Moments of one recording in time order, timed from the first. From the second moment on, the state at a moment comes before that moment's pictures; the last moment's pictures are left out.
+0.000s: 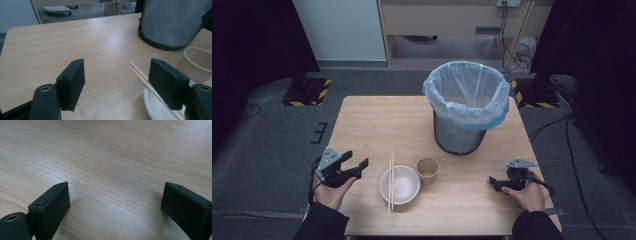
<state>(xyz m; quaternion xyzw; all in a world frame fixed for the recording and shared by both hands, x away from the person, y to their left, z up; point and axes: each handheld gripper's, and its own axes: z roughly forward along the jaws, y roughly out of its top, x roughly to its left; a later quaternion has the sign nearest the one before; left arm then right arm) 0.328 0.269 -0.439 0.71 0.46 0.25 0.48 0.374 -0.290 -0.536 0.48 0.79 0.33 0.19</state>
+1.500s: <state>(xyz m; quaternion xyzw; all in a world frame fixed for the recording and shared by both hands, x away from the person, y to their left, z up) 0.331 0.185 -0.487 0.80 0.46 0.13 0.36 0.374 -0.291 -0.536 0.48 0.79 0.33 0.19</state>
